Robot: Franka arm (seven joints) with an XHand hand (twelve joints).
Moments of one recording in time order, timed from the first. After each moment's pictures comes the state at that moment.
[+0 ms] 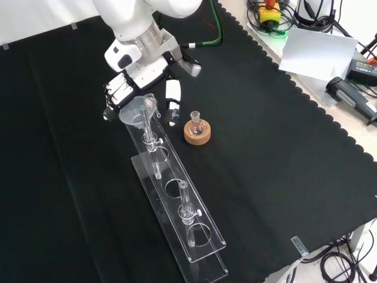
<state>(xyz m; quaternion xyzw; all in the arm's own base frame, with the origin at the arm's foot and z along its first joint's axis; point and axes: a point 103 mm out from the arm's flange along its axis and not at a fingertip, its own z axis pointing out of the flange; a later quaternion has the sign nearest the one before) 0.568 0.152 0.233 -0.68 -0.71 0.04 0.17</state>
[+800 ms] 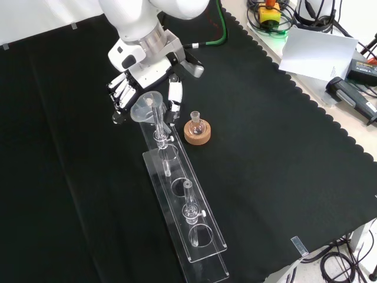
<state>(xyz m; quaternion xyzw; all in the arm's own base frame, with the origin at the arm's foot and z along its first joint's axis) 0.561 0.152 0.233 -0.69 -0.71 0.04 0.15</state>
